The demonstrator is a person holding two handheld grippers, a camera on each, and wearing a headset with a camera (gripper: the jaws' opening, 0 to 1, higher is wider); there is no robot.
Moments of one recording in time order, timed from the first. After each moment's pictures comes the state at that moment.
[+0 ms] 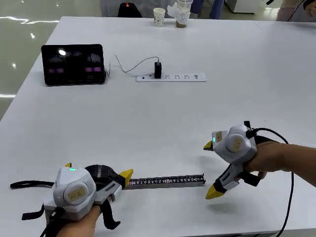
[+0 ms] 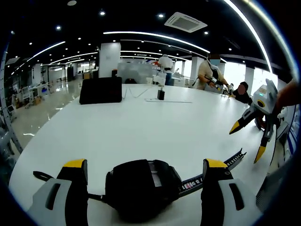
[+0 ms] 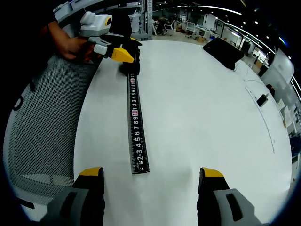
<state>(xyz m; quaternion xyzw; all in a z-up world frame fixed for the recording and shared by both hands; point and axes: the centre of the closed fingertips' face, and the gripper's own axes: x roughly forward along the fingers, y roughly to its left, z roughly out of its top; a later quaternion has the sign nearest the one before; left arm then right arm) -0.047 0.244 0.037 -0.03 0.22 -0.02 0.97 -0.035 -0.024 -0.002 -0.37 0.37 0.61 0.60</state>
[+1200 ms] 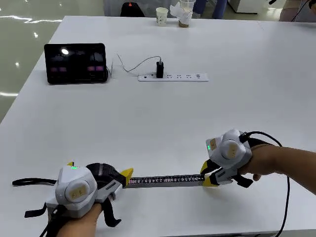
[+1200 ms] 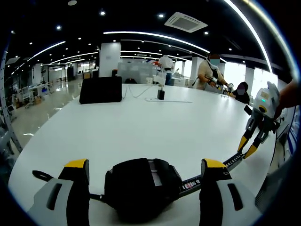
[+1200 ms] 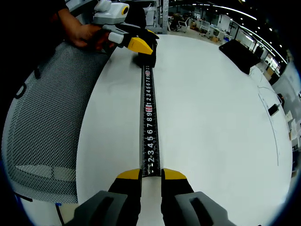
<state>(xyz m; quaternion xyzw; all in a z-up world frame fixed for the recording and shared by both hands) -0.048 0.242 0.038 -0.03 0.22 -0.02 0.97 -0.052 -0.020 -0.016 -0.40 0.37 0.63 0.55</state>
